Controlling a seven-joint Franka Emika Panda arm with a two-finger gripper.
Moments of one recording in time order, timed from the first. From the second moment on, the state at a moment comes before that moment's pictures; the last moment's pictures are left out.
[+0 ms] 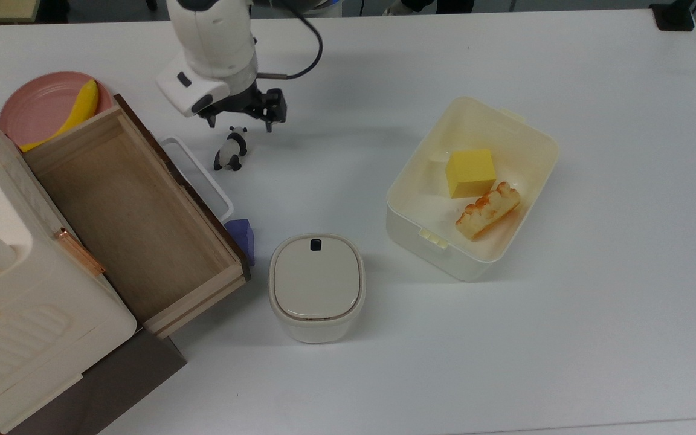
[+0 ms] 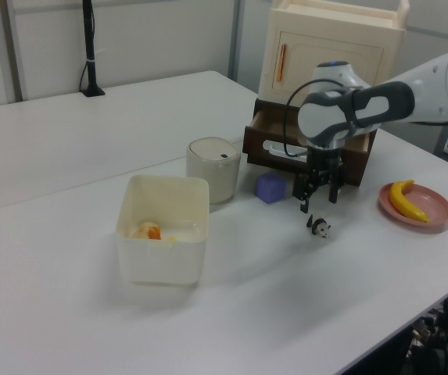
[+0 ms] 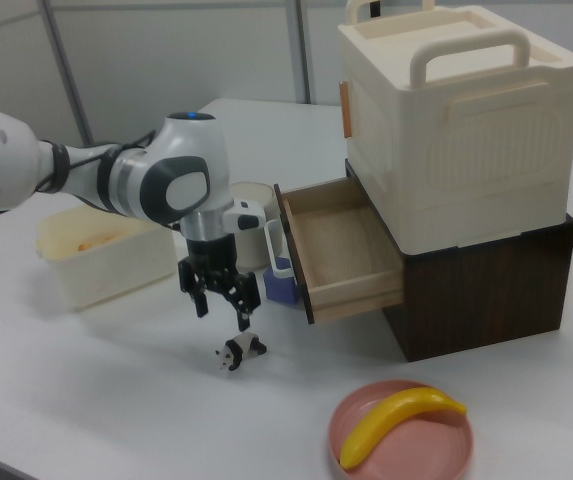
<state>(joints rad) 0.02 0.17 -0.14 -1.98 -0.05 2.03 -0.04</state>
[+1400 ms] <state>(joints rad) 0.04 0.10 -0.15 -1.48 0.13 1.69 -0.06</state>
